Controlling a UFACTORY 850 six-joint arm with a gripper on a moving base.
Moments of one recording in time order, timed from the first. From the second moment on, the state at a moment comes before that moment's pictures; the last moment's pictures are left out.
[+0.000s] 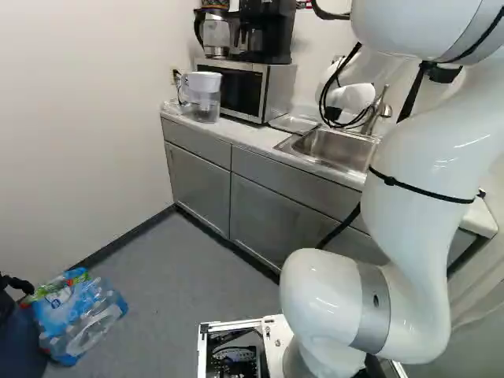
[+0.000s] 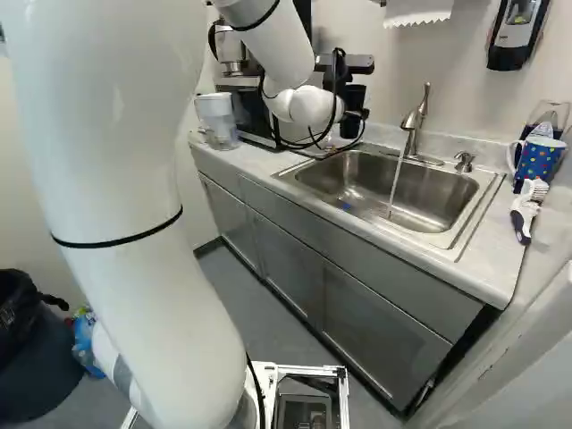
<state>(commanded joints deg) -23.3 -10.9 -61.8 0.2 27.4 4.4</state>
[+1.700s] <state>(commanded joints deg) -14.8 -29.1 -77.6 0.2 27.4 4.4</state>
